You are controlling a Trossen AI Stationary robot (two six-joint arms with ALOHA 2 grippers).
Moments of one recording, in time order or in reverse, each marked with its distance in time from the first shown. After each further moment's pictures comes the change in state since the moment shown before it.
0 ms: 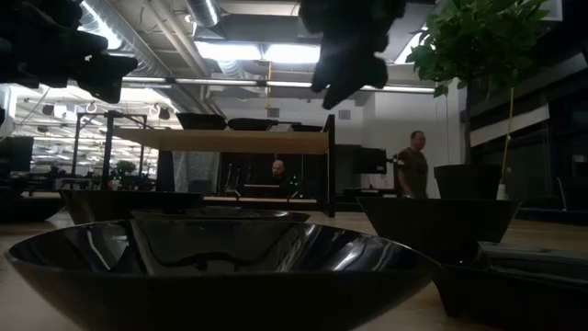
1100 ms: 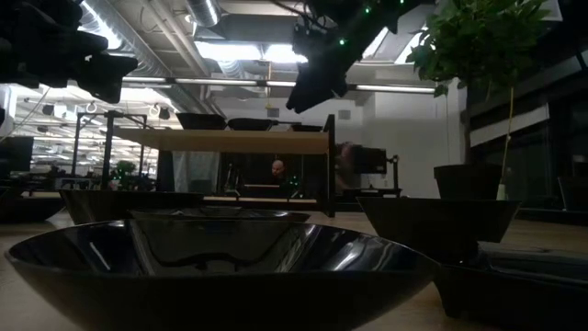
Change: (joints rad) left arm 0.000 0.000 0.000 0.000 0.000 0.000; right arm -0.377 0.000 0.000 0.289 0.038 -0.528
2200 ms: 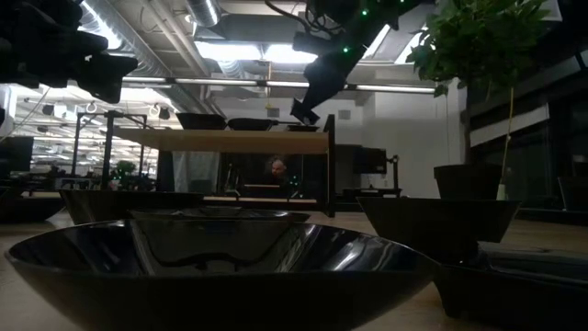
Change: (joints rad) left arm 0.000 0.000 0.000 0.000 0.000 0.000; right arm -0.004 0.000 0.000 -0.006 0.220 -0.320
